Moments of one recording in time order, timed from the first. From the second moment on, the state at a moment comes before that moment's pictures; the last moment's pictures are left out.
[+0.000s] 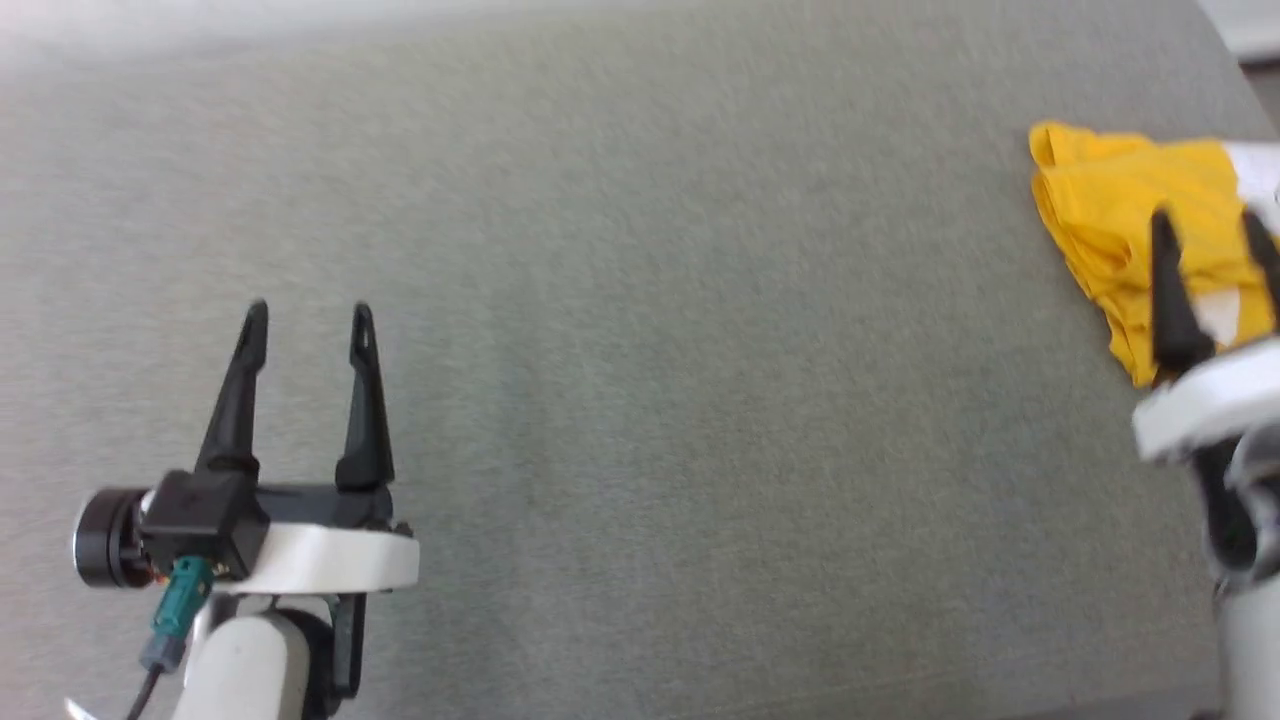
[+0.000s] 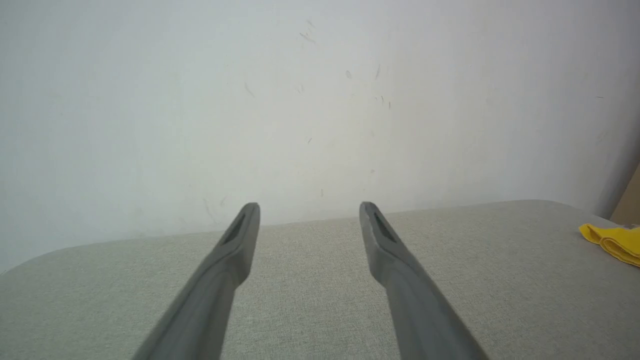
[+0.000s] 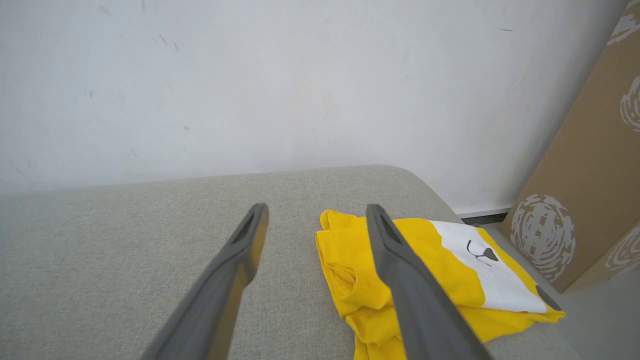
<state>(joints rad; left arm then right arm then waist) -0.13 0.22 -0.11 -0.11 -0.18 0.13 -0.25 -0.38 -0.19 -0.17 0.21 0.20 0.13 -0.02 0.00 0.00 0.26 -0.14</state>
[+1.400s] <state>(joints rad) 0.04 0.14 -0.07 -0.04 -0.17 0.06 -0.26 -0.01 -0.05 -0.23 0.18 0.12 0.13 -0.22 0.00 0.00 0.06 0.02</state>
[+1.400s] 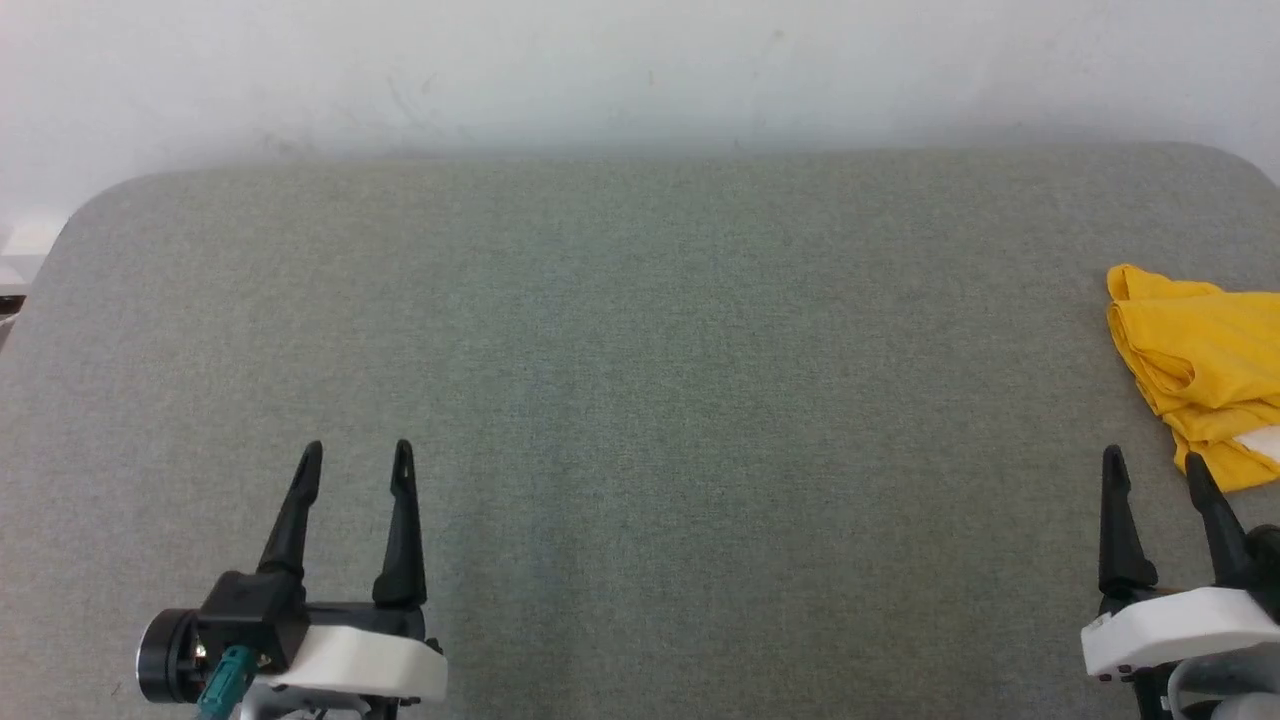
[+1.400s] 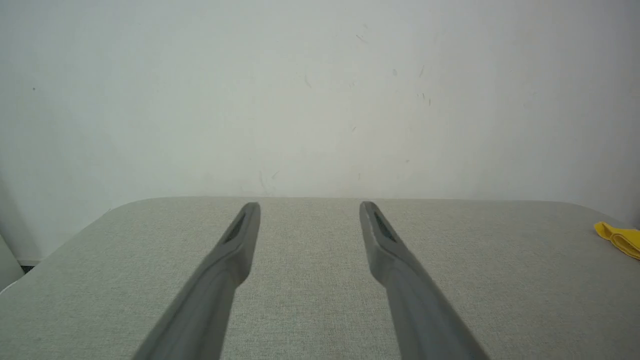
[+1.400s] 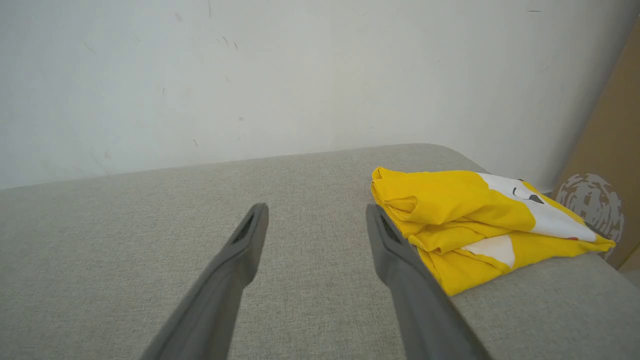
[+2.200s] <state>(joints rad) 0.04 0.13 -0.07 -0.04 -0.16 0.05 -0.22 -0.01 -0.05 -0.20 0.16 0.11 0.13 -0.19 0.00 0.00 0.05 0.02</state>
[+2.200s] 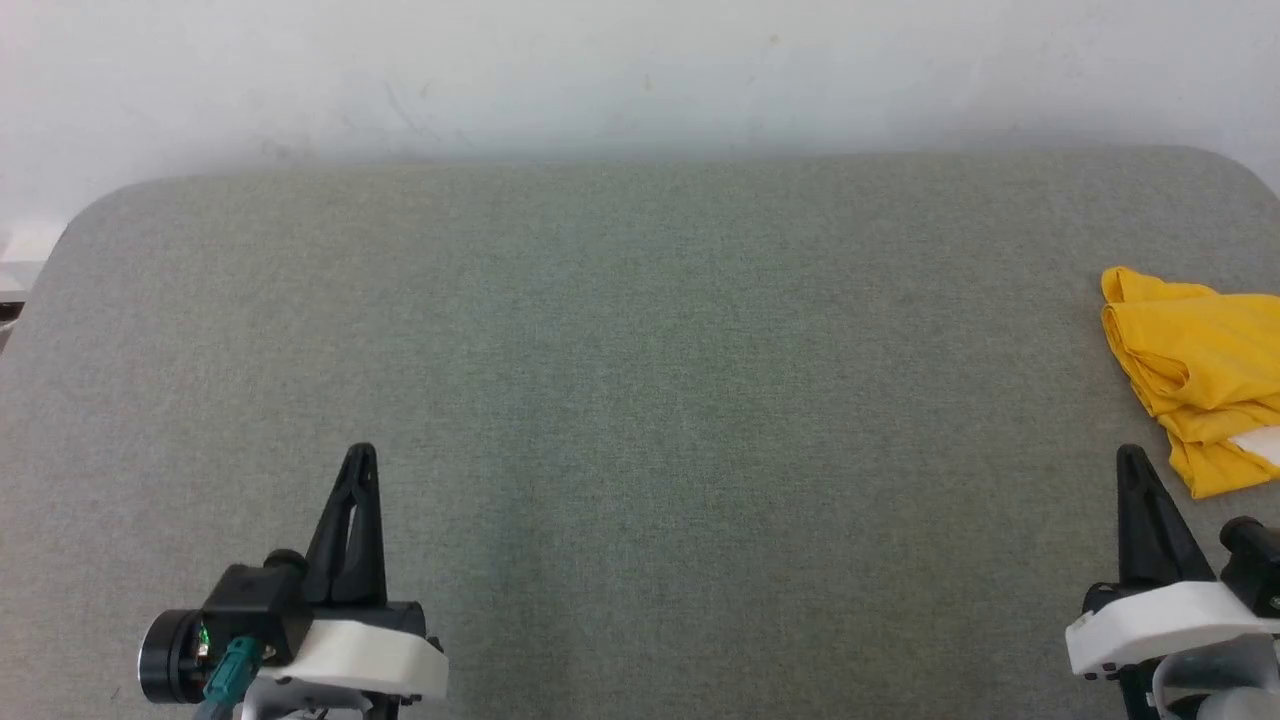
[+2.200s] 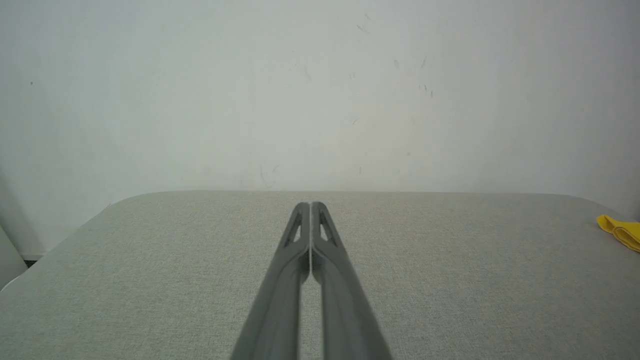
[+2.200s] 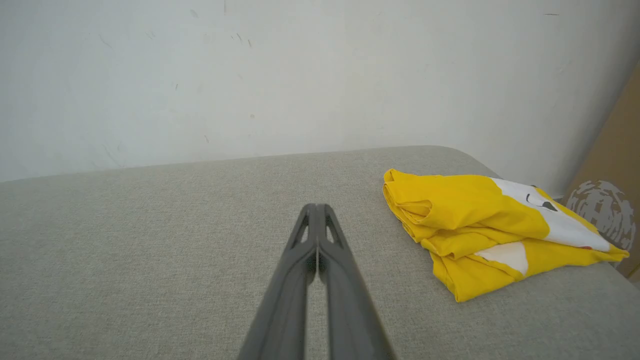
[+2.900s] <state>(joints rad) 0.04 0.12 -0.06 -0.03 -0.13 0.04 -0.18 -0.01 -0.05 -0.16 0.13 0.10 0.13 -0.16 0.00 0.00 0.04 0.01</state>
